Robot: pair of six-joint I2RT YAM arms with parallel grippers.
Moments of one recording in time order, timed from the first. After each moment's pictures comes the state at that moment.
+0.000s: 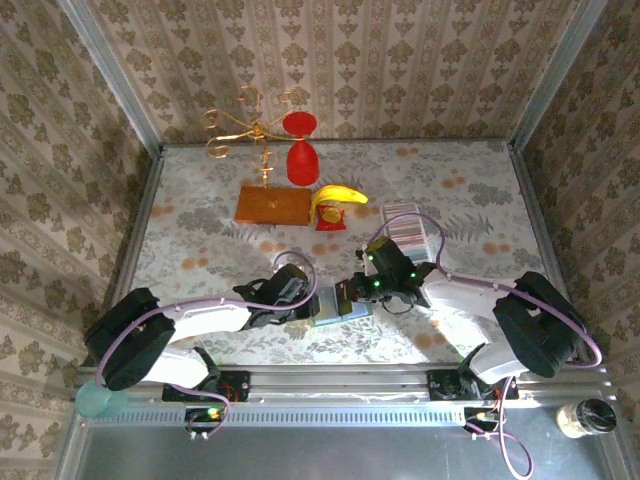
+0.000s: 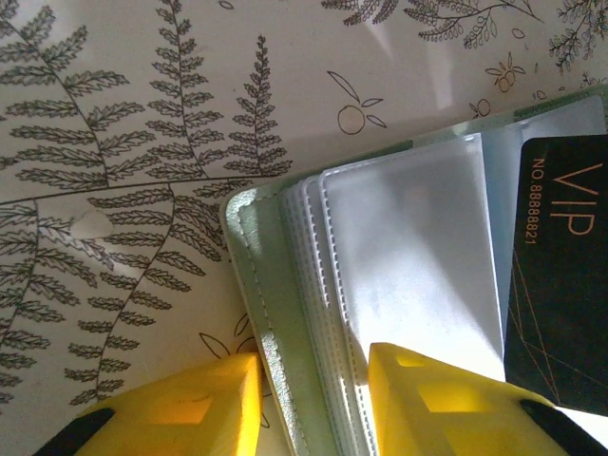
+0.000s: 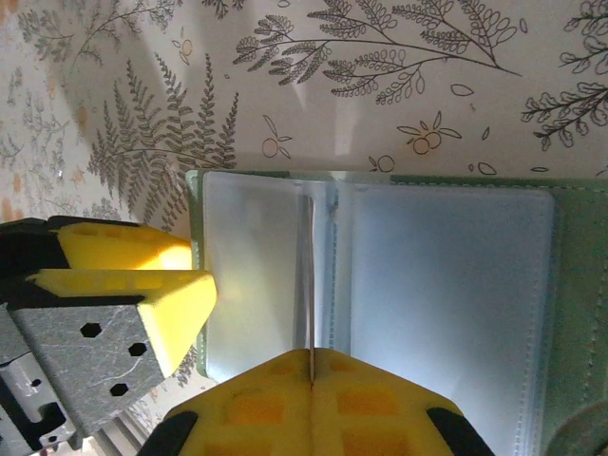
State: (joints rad) left arm -0.94 1.37 0.50 -0.09 0.04 -0.90; right arm 0.69 1.46 0.66 -0.09 -0.35 0.73
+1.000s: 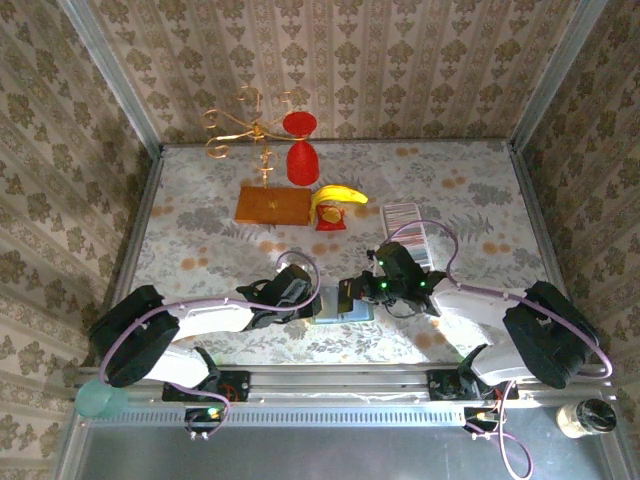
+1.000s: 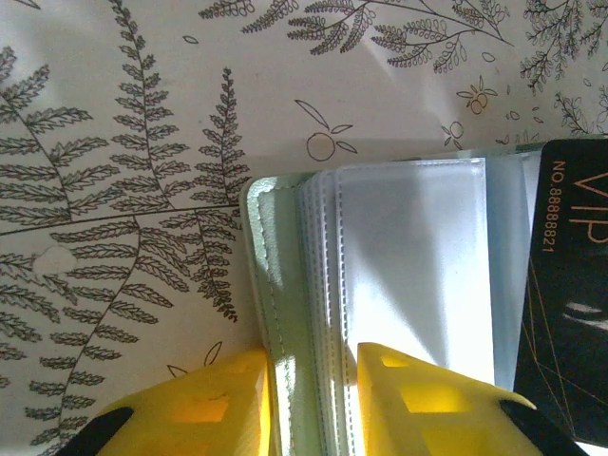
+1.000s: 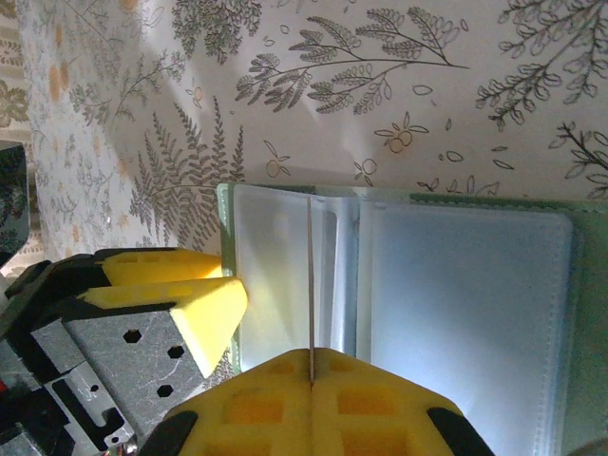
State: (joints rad) left arm -0.96 1.39 0.50 -0.04 0.01 -0.90; right arm 0.67 1.38 0.55 0.03 -0.34 0.90
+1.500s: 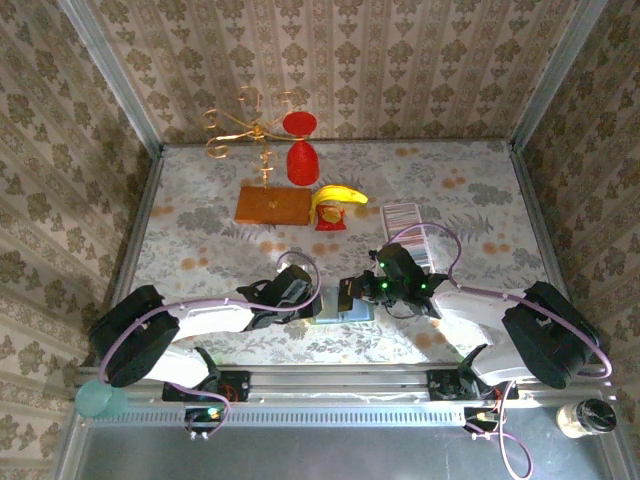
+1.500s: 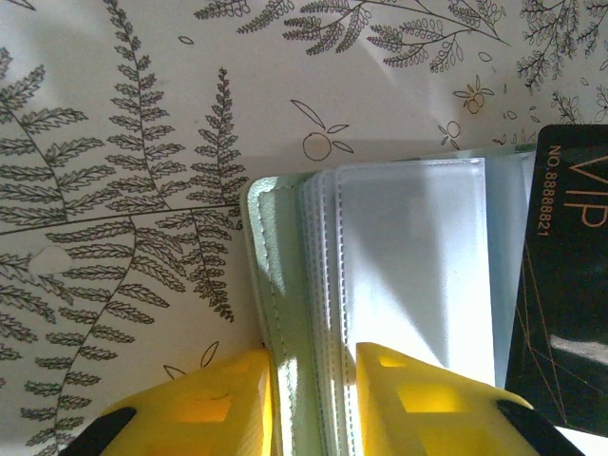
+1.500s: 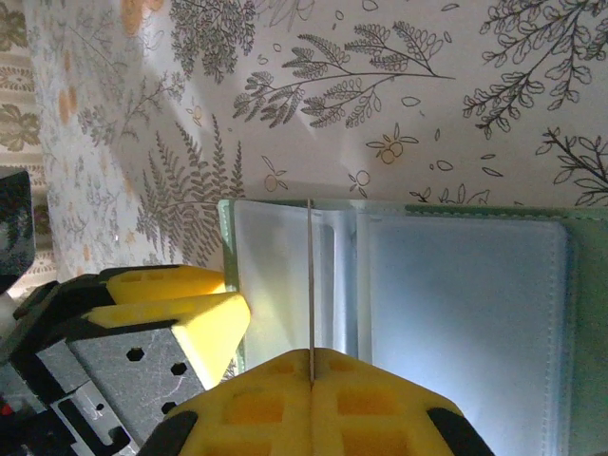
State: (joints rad) left arm -0.97 1.39 0.50 -0.03 0.00 -0.90; right arm 0.67 1.38 0.53 0.08 -0.32 0.95
